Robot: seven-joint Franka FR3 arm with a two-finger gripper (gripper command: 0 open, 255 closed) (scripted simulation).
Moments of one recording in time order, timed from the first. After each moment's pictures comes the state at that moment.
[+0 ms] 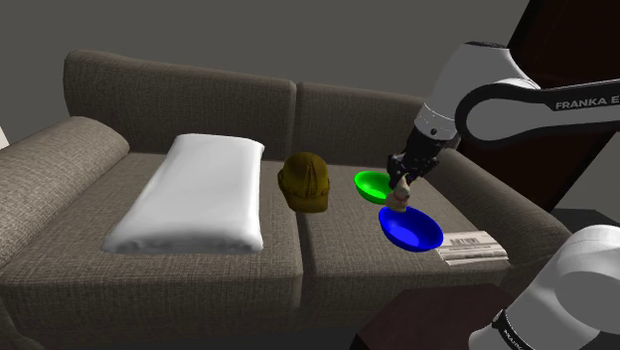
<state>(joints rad) -0.02 -0.70 0.17 -2.68 0.02 2.16 0.49</state>
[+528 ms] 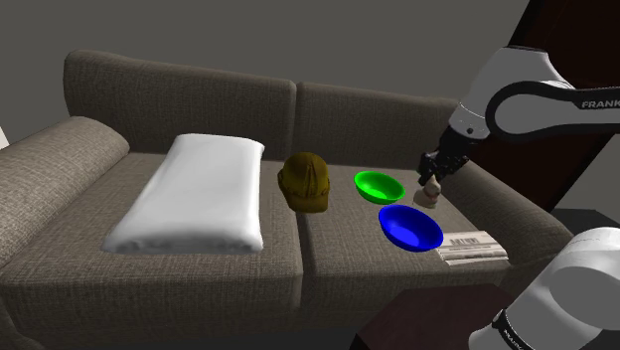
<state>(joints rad) -0.10 -0.85 0.00 -2.76 -0.05 2.10 0.30</state>
